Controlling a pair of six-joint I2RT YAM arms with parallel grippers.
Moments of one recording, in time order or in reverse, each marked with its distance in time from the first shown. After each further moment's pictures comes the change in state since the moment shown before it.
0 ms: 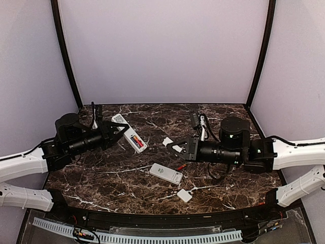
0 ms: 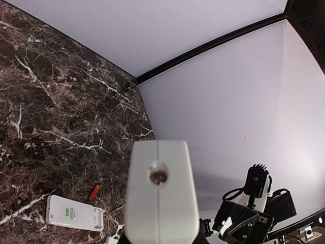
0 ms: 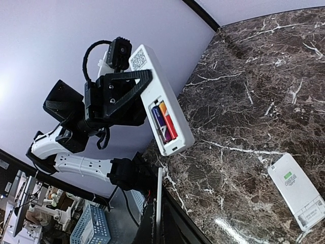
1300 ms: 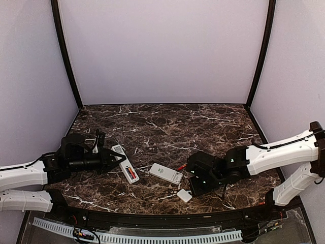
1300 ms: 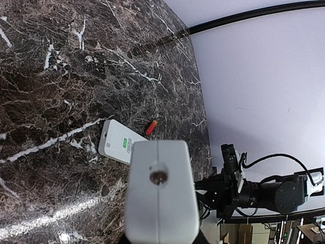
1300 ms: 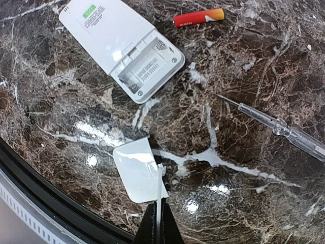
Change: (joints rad) left arm 0.023 -0.089 -0.231 -0.179 0.123 -0.030; right arm 0.056 0.249 0.046 -0.761 0.169 -0.024
